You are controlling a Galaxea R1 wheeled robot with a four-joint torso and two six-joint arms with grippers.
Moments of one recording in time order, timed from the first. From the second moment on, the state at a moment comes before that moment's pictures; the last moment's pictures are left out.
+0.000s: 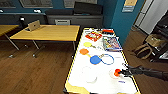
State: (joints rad) left arm 1.44 2.90 -2.43 0.11 -0.03 -0.03; right arm -0.34 2.46 -2.07 -0.14 -0.54 0.67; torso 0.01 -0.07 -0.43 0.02
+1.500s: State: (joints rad) left arm 1.44 2.92 -2.46 0.11 -0.03 -0.03; right arm -0.33 2.43 -1.92 -0.08 -0.50 0.67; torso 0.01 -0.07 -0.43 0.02
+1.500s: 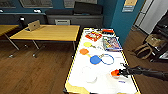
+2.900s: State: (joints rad) left arm 1.41 2.60 -2.03 0.14 -0.12 -0.03; right arm -0.73 1.79 -1.25 -0.32 -0.41 0.86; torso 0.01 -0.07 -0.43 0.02
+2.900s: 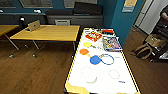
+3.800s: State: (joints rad) left arm 1.20 2.17 -1.47 0.13 -0.13 -0.08; right arm -1.22 2.13 -1.53 -0.53 0.03 0.91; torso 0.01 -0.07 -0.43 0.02
